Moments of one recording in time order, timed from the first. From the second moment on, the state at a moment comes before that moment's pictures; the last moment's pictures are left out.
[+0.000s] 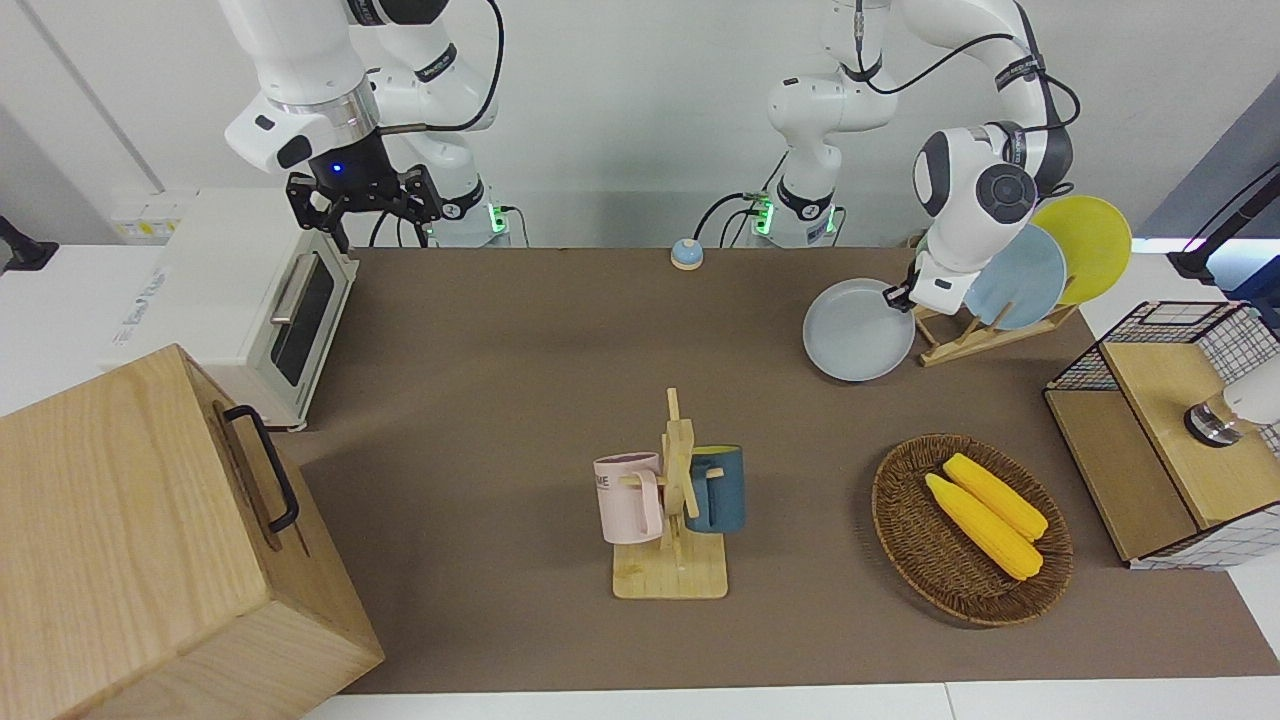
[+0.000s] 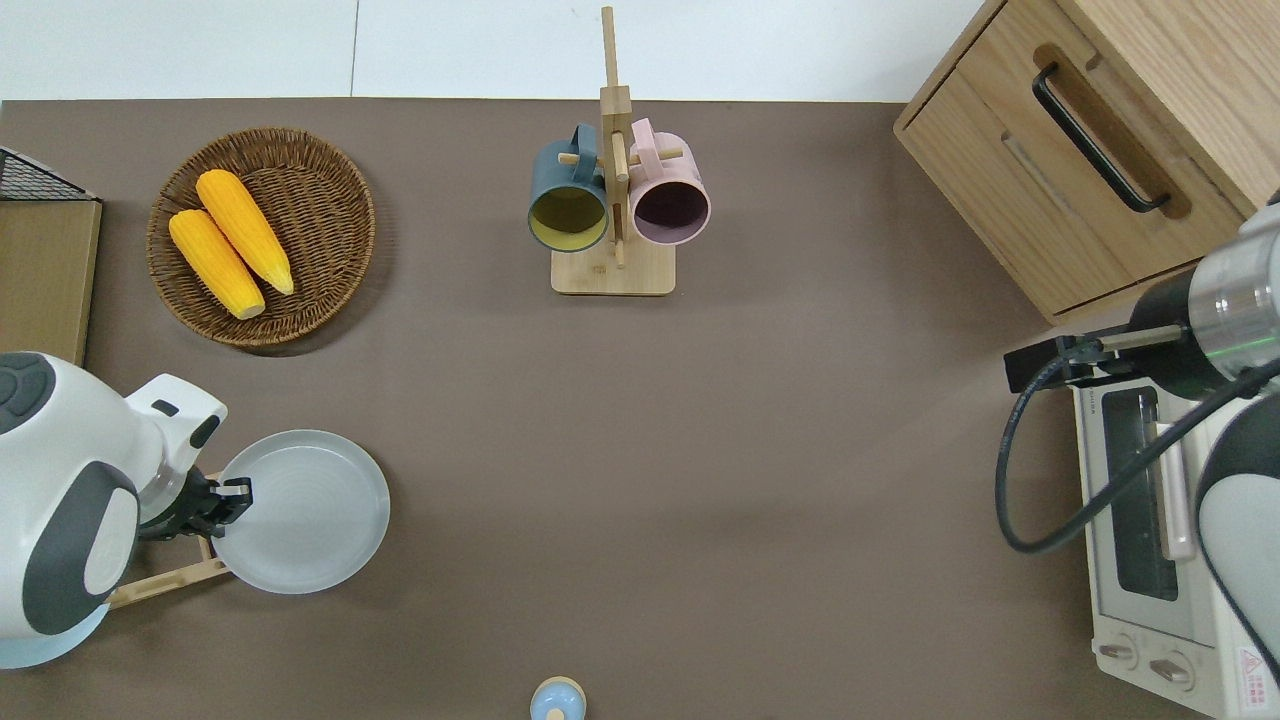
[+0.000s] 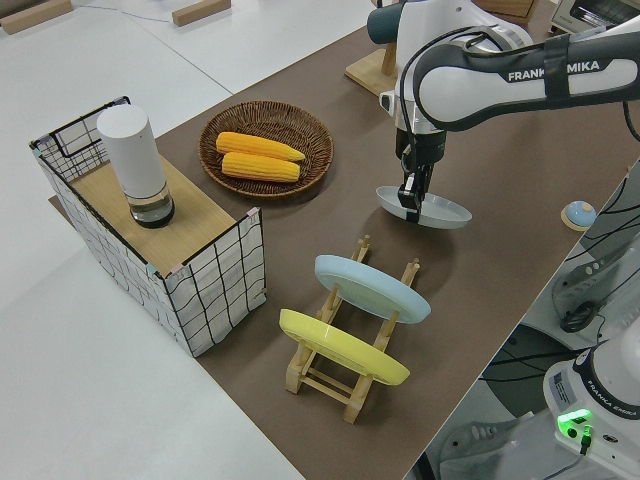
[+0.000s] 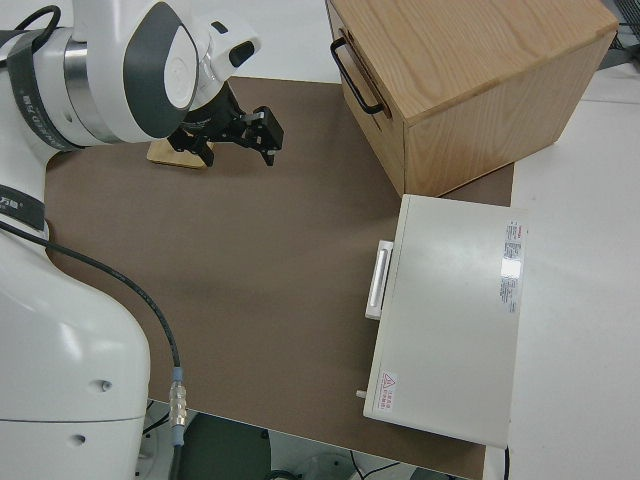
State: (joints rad) left arm 0.04 -0.09 -0.01 -2.22 0.16 1.84 -0.28; right arm -0.15 0.02 0.28 -1.49 -0.02 1.48 0.04
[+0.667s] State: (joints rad) left arm 0.03 -0.09 -0.06 -2.06 0.56 1.58 -0.28; right arm -0.15 0.02 0.28 -1.49 -0.02 1.48 0.04
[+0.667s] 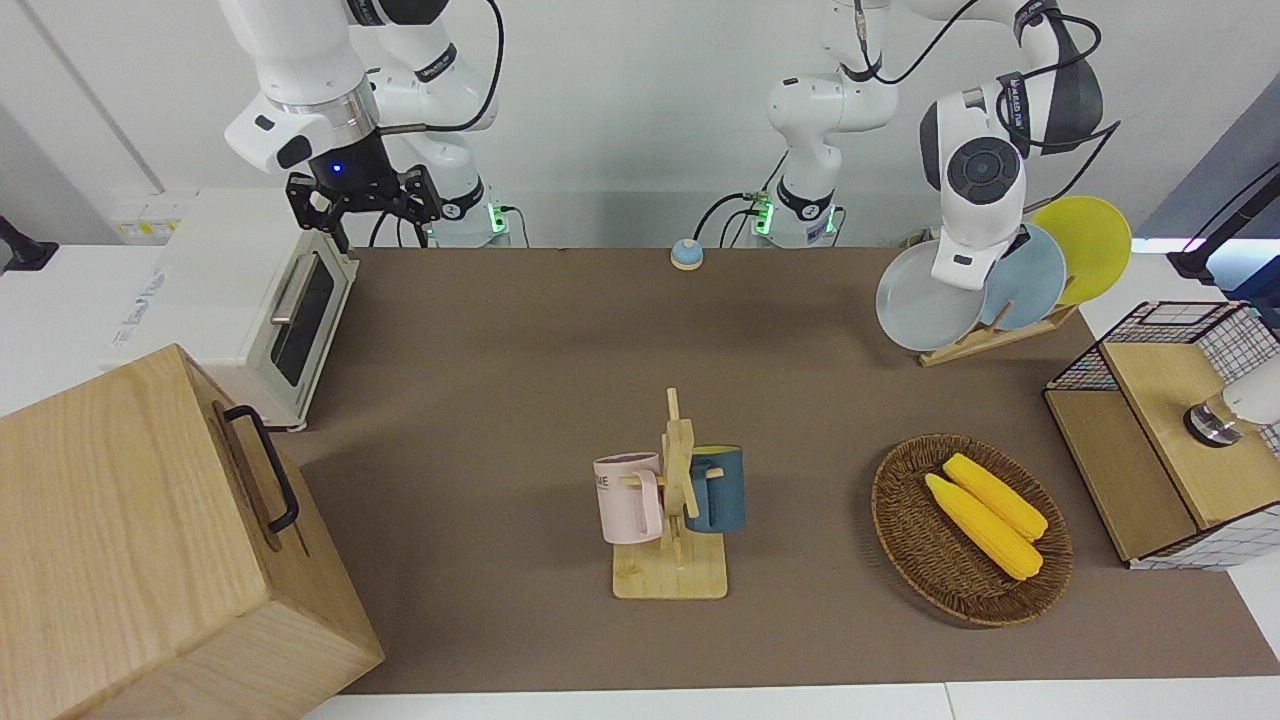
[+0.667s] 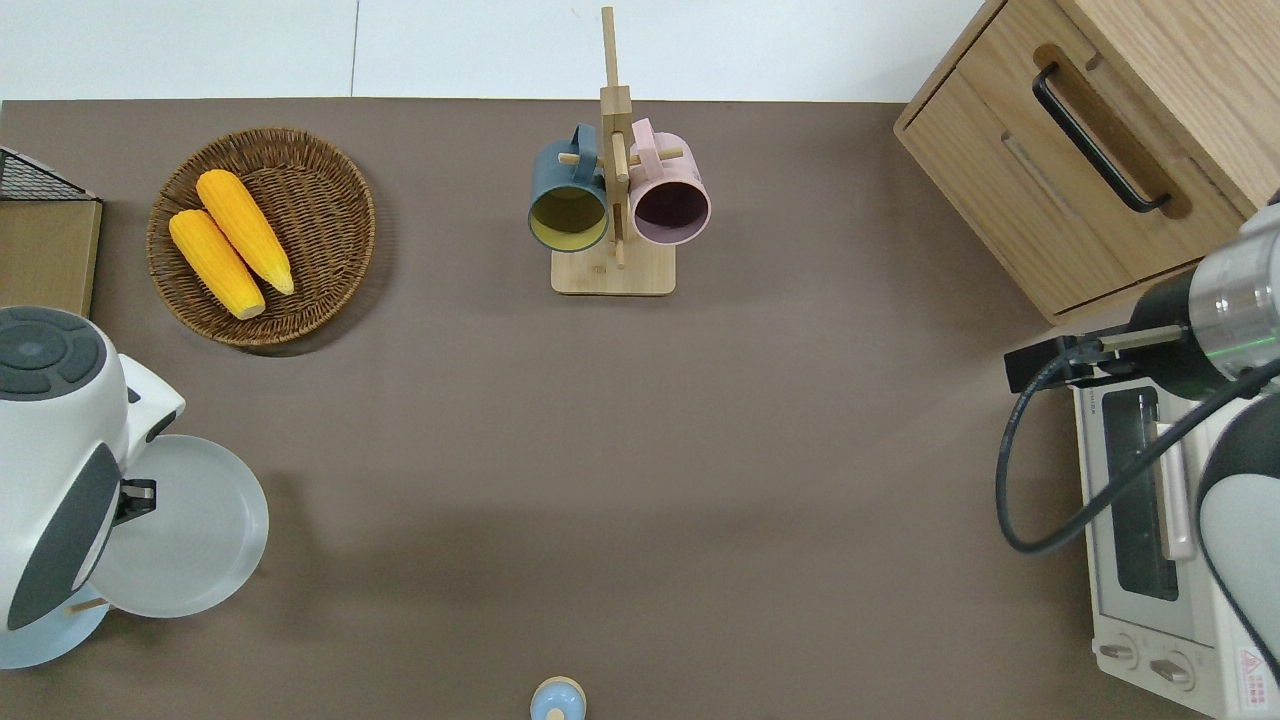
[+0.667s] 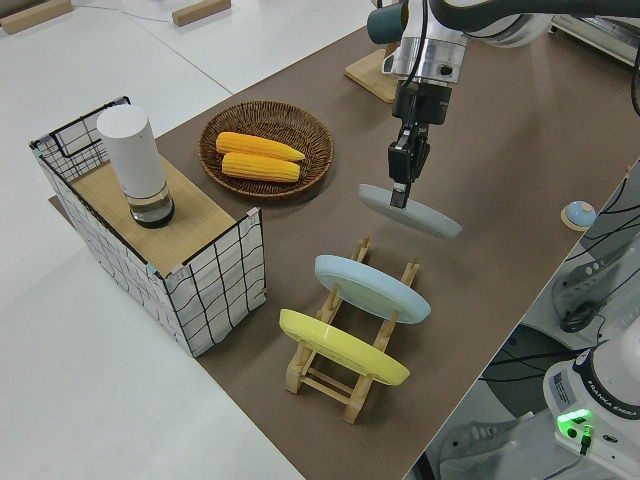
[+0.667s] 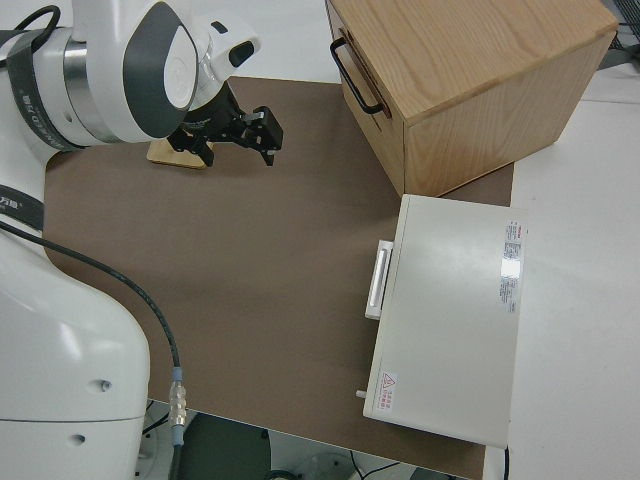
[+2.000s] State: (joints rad) left arm 0.03 -0.01 -0.10 -2.11 0.79 1.48 -0.40; right arm -0.15 0.02 0.28 -1.49 -0.02 1.48 0.04
